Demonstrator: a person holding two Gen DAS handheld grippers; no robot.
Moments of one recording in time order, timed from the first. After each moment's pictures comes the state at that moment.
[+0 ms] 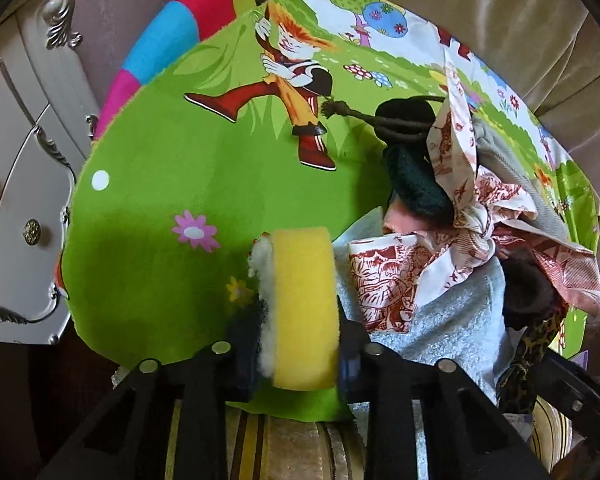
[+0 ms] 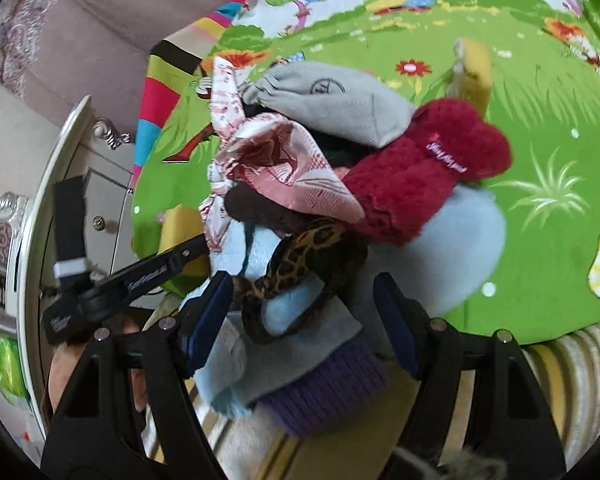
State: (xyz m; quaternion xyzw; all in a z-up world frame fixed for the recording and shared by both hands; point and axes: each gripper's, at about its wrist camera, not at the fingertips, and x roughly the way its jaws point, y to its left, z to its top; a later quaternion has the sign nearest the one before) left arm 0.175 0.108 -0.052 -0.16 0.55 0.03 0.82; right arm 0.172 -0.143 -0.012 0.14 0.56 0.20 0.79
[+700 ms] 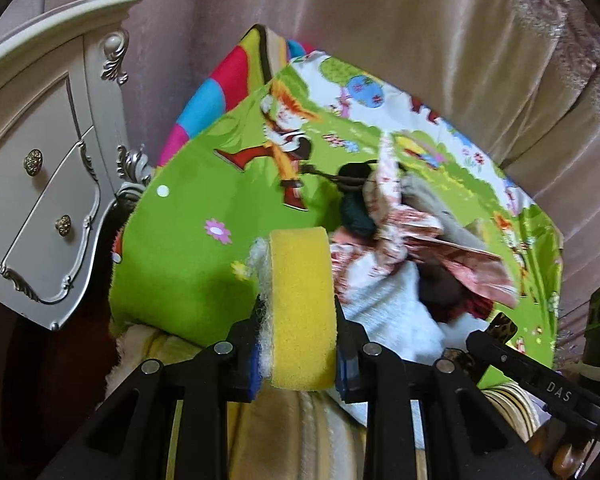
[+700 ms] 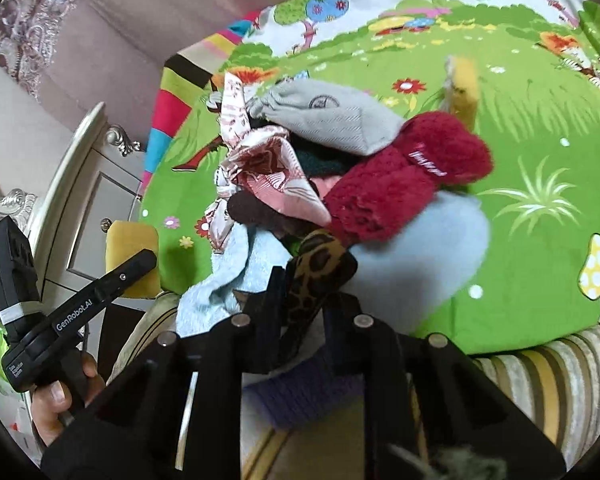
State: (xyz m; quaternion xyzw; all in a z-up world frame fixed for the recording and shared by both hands) left arm 0.100 0.096 0.011 -0.19 0.45 0.04 0.87; right arm 0.150 -0.167 0.004 0.14 0.52 0.22 0.81
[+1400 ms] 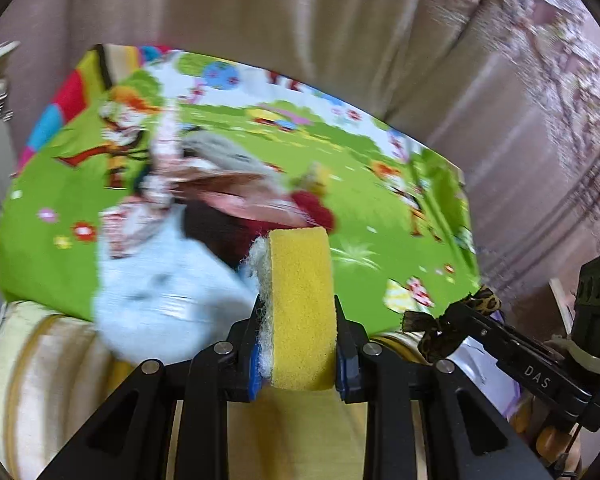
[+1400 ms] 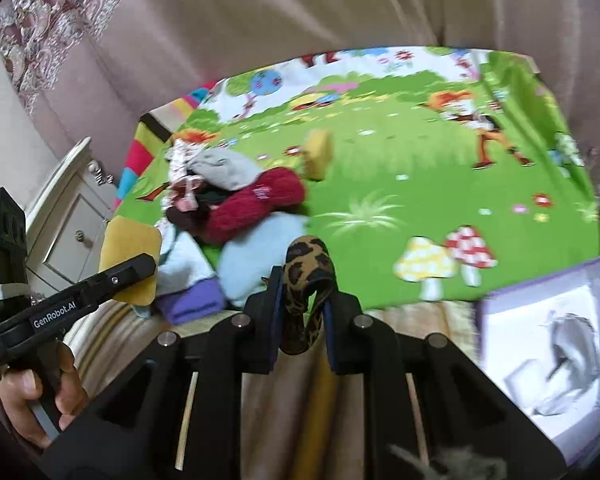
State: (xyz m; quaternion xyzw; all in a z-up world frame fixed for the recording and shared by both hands) left arm 0.077 -0.059 0.042 -0.16 0.43 -0.14 0.88; right arm 0.072 -0.295 0.055 0.10 0.43 0.13 0.89
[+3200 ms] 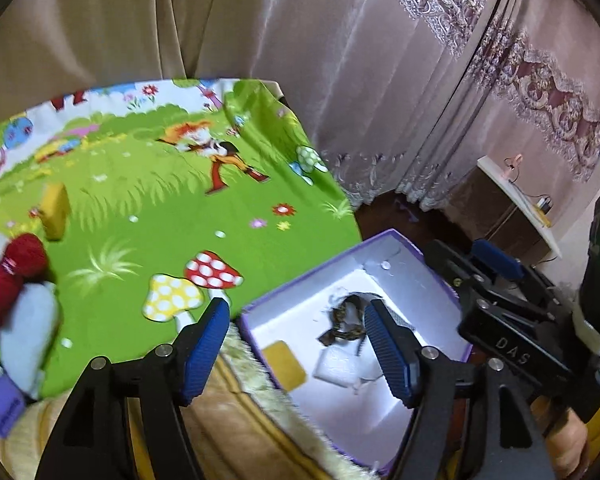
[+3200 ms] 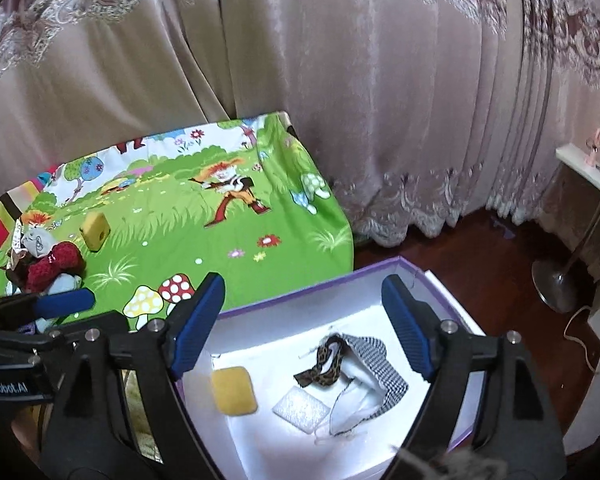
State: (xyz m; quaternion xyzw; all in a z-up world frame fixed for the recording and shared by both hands) left arm 0.070 -0.301 0.059 -0.01 0.42 -0.33 0.84; right arm 0.000 -0.493 0.074 0.06 0.32 -0.14 0.94
